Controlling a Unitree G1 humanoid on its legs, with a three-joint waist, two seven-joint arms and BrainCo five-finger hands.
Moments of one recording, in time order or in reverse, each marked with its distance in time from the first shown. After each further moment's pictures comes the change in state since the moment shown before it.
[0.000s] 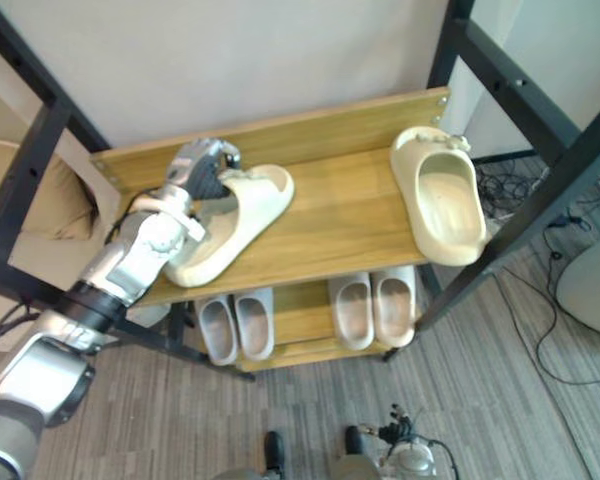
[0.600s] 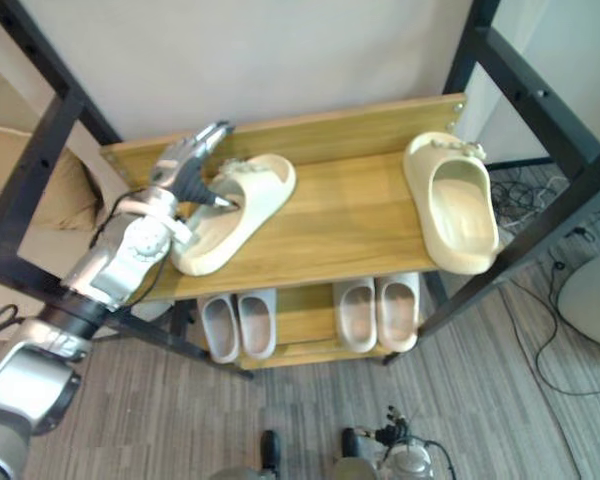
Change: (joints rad) left arm 0.039 0.071 0.009 -0.059 0.061 -0.001 -0.002; right arm 0.006 0.011 0.001 -0.001 -0.002 0.002 0.002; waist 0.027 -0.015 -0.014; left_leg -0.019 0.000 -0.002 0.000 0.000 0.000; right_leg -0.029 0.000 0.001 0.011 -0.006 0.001
